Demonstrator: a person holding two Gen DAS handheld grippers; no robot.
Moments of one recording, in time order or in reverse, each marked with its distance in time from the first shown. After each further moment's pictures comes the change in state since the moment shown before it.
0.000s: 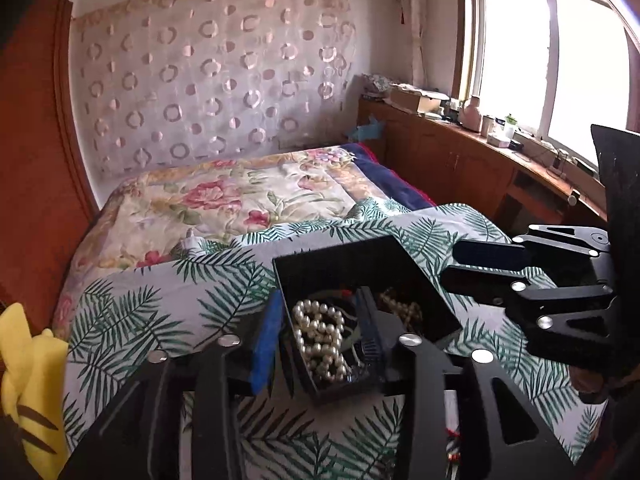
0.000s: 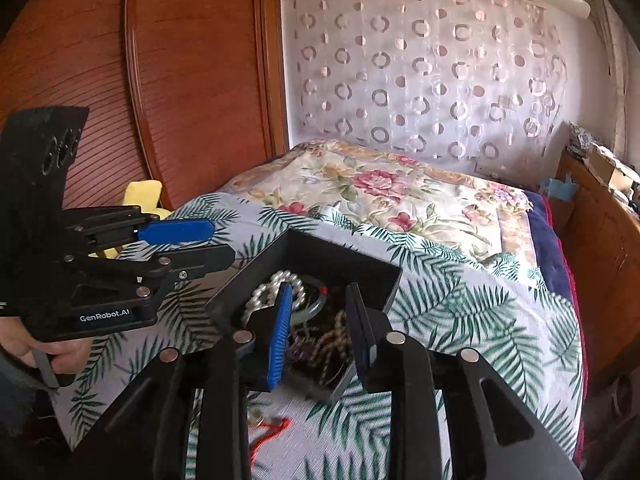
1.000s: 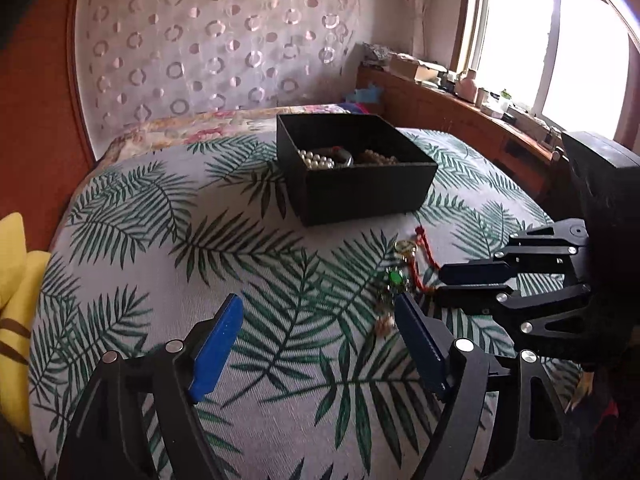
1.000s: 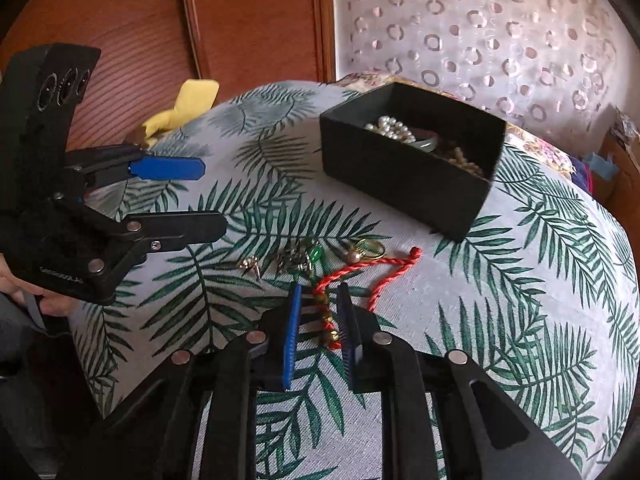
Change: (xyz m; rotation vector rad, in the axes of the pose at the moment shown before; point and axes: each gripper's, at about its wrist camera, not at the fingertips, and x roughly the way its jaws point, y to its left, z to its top) left arm -0.040 -0.001 -0.116 -0.053 0.123 -0.037; right arm 0.008 0.071 -0.103 -0.109 0.244 0.114
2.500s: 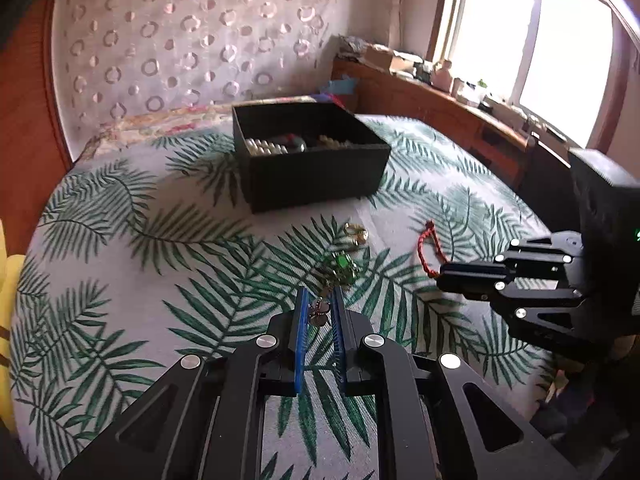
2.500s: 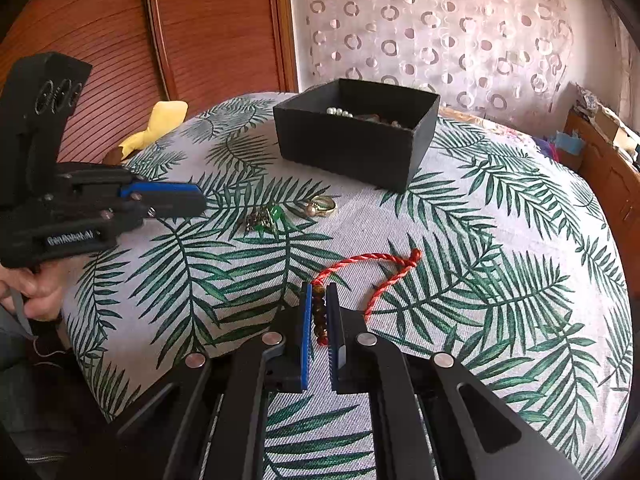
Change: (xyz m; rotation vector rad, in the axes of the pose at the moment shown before) left arm -0.005 -0.022 -0.002 0.030 0.014 -0.079; right arm -0.028 -0.011 -0.039 0.121 -0.083 -0.083
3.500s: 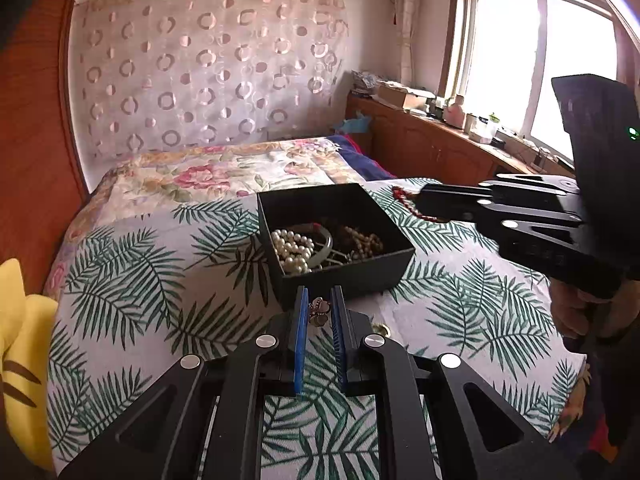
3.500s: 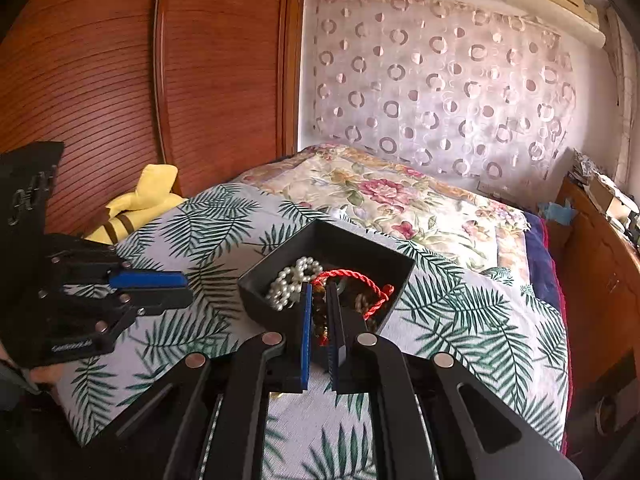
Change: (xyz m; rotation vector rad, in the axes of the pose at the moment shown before) left arm -0.009 0.009 0.063 0.001 -0.117 0.058; right arm -0.016 -0.025 0.127 -0.105 -0.175 -0.046
